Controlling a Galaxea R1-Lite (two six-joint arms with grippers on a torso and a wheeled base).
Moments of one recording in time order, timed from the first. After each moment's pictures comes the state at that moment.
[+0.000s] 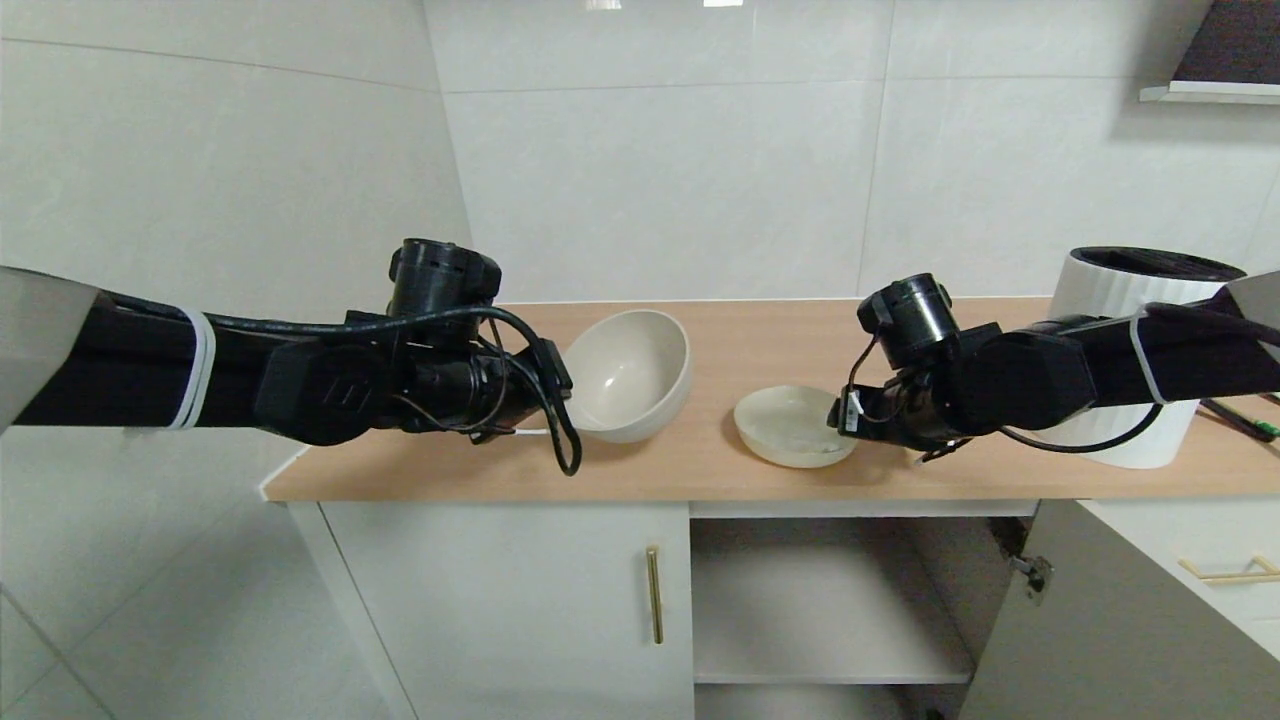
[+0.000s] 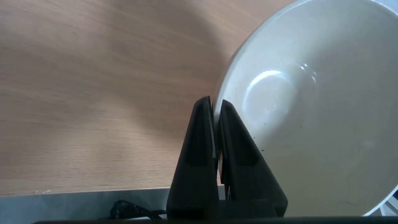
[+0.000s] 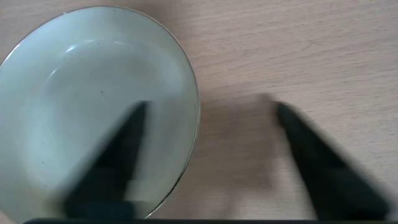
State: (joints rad) left arm -0.35 1.95 -1.31 -0.07 -0.03 -0.71; right arm 0.44 2.07 -1.46 0.15 -0.34 0.48
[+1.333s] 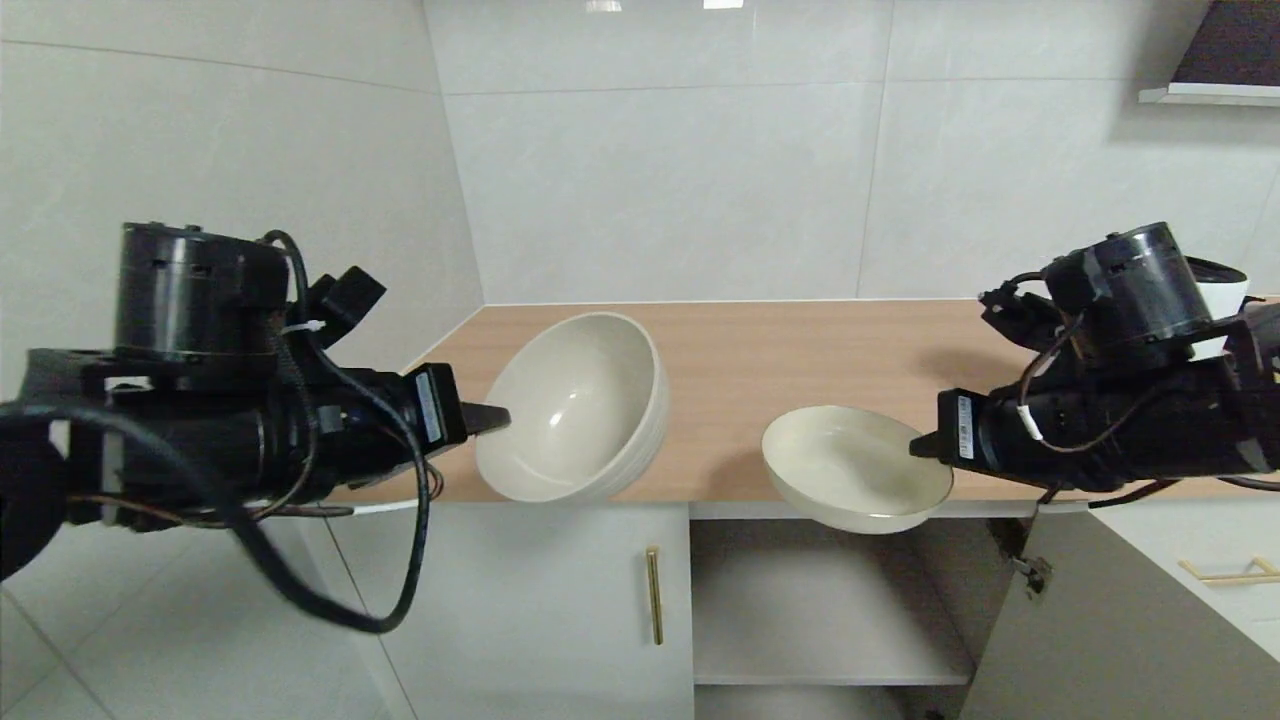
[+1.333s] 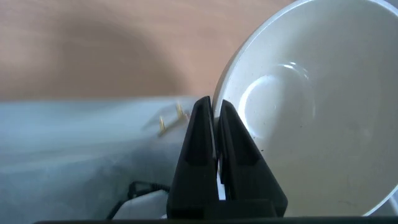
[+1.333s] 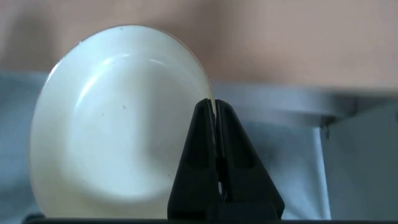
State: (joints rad) left arm -0.34 1.51 -0.93 -0.10 -0.20 -0.54; right arm 0.46 1.61 -1.10 0.17 -0.03 0.48
